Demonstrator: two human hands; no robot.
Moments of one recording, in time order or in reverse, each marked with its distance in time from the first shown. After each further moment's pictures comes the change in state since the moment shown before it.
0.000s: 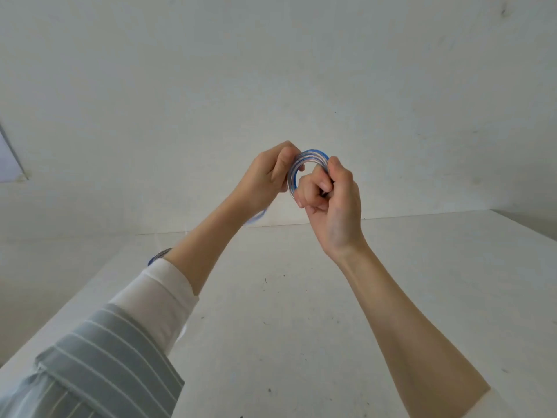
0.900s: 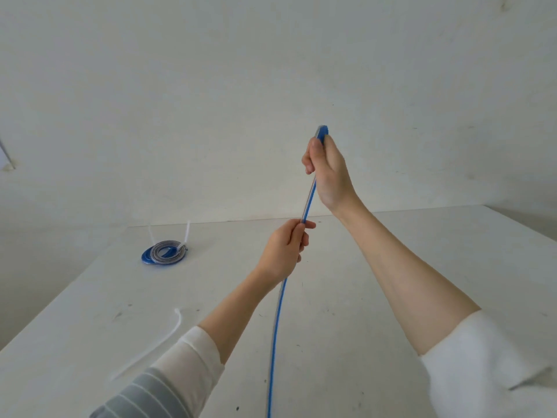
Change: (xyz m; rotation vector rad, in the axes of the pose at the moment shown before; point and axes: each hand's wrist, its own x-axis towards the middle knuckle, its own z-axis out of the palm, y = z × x) left_hand -0.071 -0.075 0.078 -0.180 0.061 -0.452; right_hand 0.053 0.026 -0.038 -0.683 -0.006 -0.102
